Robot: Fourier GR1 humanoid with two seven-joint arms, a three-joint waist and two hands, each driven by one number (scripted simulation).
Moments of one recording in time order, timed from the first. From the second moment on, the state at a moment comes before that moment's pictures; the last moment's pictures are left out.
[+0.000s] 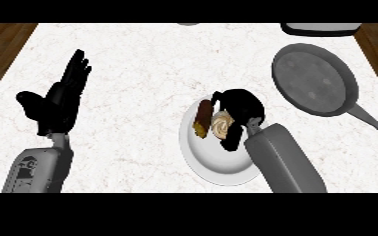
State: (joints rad) left arm -0.24 0.19 0.07 -1.47 0.01 0.08 0.09; right arm -0.49 -0.05 0.29 -1.20 0.96 0.48 0.30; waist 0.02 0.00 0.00
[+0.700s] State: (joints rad) left arm -0.29 0.18 0.05 -1.45 0.01 0.07 0.09; right arm -0.85 0.00 0.29 -1.10 1.11 -0.02 1.04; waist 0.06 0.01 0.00
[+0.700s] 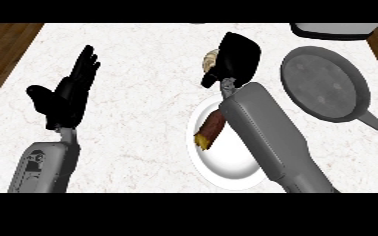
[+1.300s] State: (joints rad) left arm -0.26 0.19 0.08 -1.45 0.01 0.08 0.08; right arm -0.96 -0.04 0.14 -1.06 1.22 -0.27 1.05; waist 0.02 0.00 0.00
